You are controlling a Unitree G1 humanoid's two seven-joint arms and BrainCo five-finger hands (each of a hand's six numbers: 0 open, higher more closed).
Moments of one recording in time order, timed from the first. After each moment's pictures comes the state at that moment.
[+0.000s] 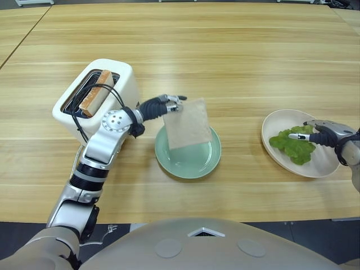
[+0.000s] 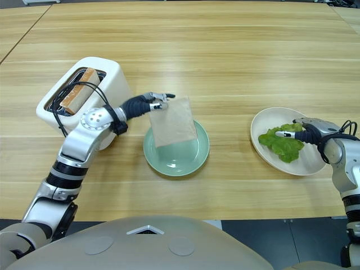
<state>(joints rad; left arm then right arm) -0.30 0.37 -0.31 -0.12 -0.10 0.49 -0.60 0.09 -0.99 -0.09 0.23 -0.77 -0.01 0.47</state>
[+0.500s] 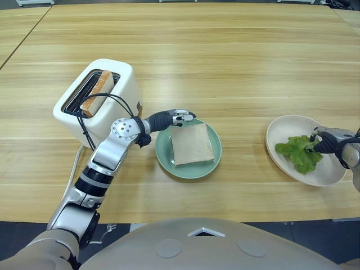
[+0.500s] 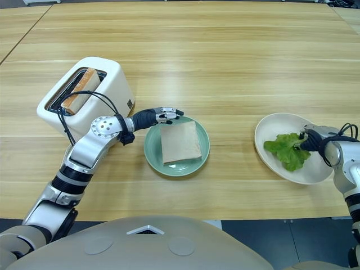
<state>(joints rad) -0.28 0.38 -0.35 -0.16 -0.08 0.49 -0.65 0.07 -1.05 0.03 0.26 -0.81 0.05 0.46</state>
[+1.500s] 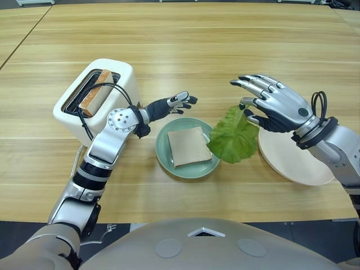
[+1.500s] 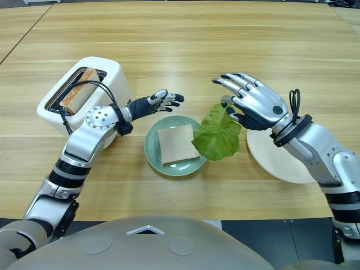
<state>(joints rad) -0.35 0.38 -0.30 -0.20 -0.07 0.50 -0.64 0.00 -0.91 -0.02 -0.27 -0.67 -0.54 0.02</state>
